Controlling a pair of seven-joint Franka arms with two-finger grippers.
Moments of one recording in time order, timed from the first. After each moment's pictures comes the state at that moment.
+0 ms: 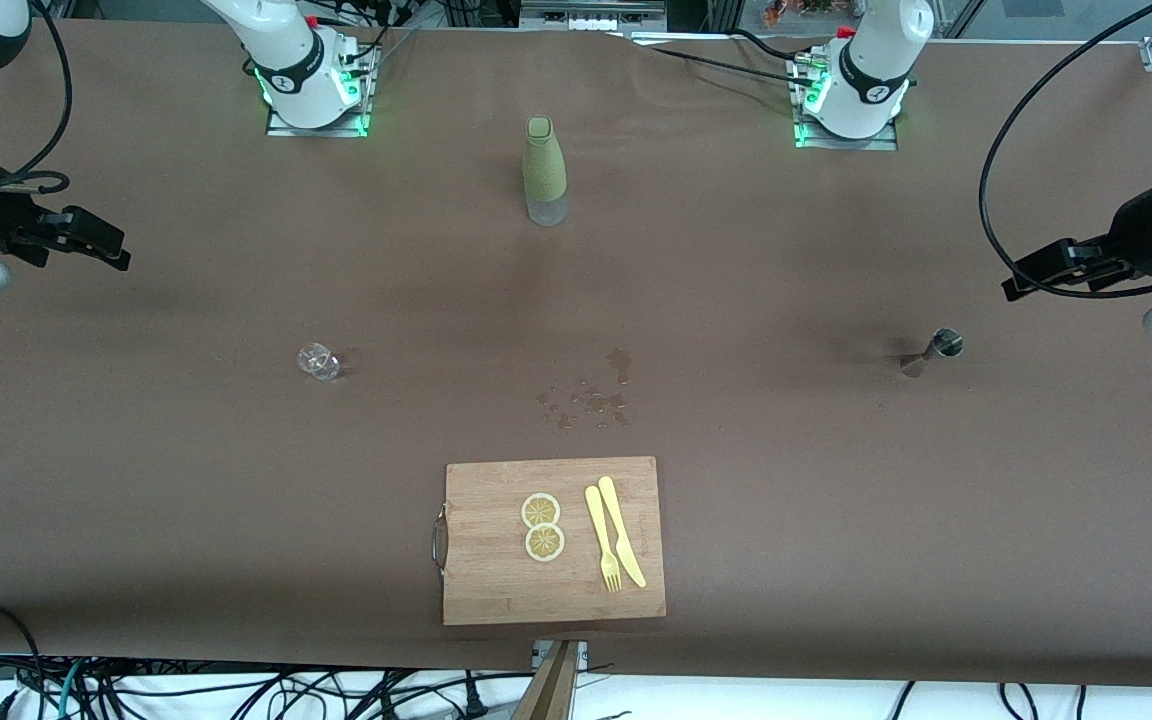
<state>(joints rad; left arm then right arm) 0.05 0.18 -0.08 -1.37 -0.06 1.47 -0.21 0.06 -0.01 -0.08 -1.72 0.00 1.69 0.02</state>
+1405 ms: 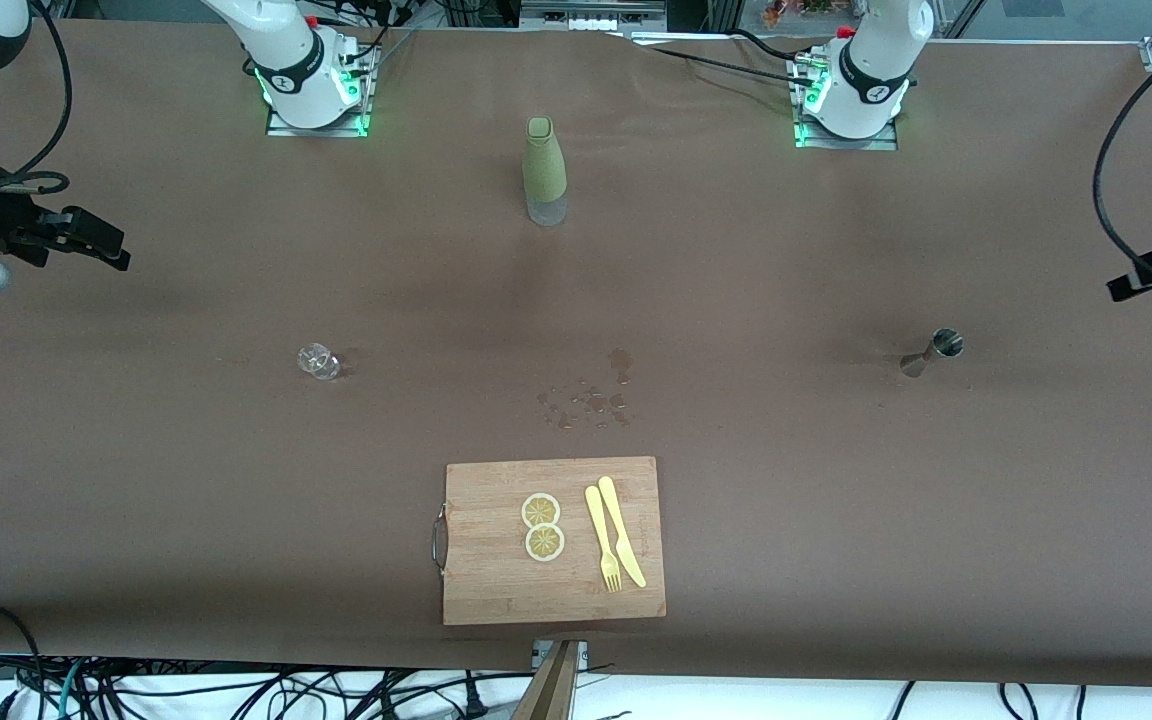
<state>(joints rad) 0.28 0.19 -0.07 -1.35 -0.18 1.48 0.10 0.06 -0.01 -0.08 -1.72 0.00 1.69 0.02</state>
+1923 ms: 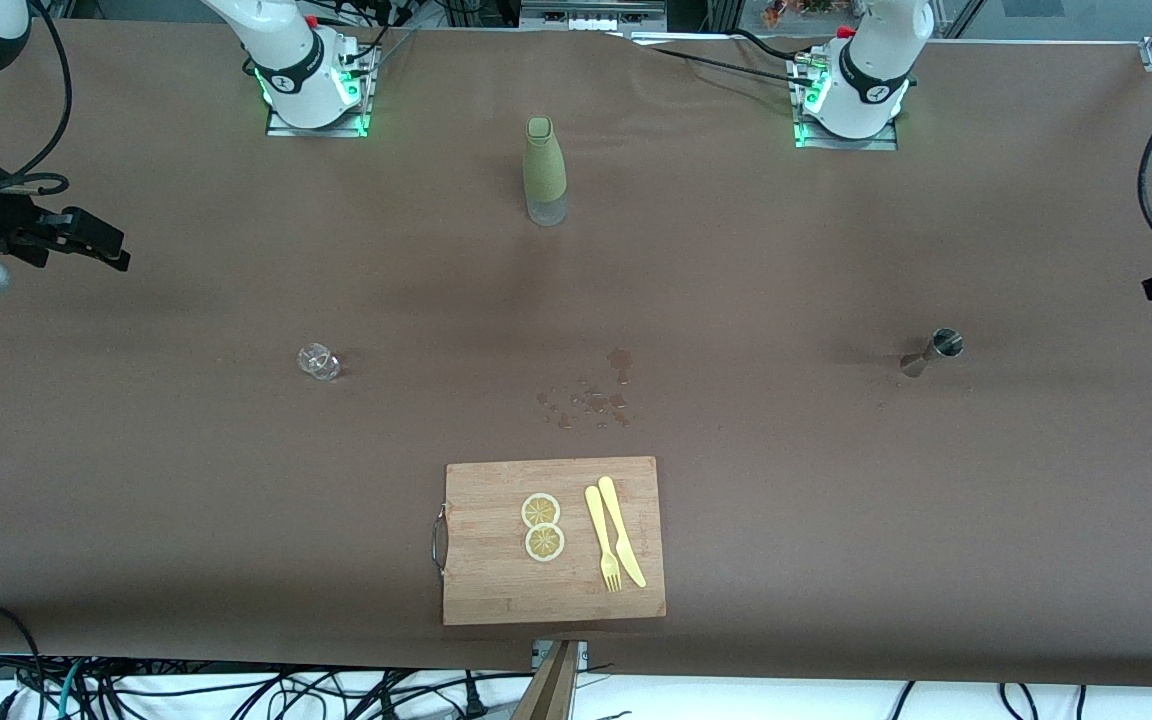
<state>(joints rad) 0.41 0.23 -0.07 -1.35 -0.31 1.48 0.31 0.06 0.00 -0.08 -1.72 0.00 1.69 0.02</state>
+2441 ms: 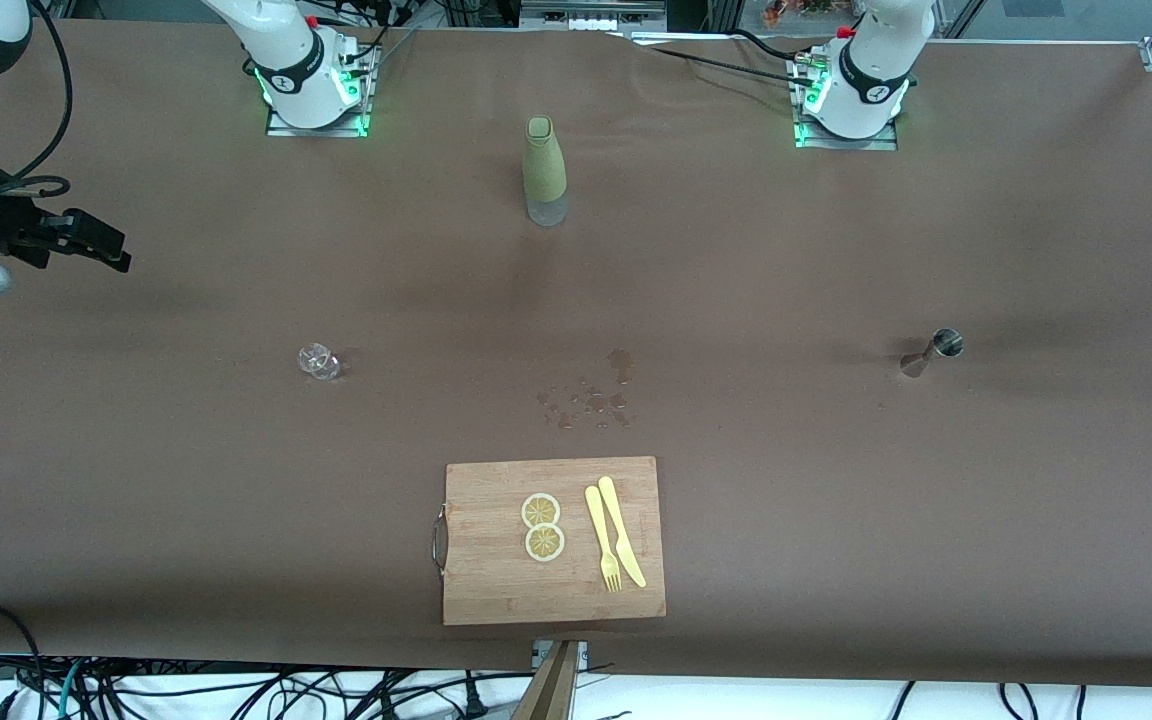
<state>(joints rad) 0.58 0.37 -0.07 -1.36 -0.51 1.47 0.67 0.05 0.00 -0.08 -1.72 0.00 1.69 0.02</state>
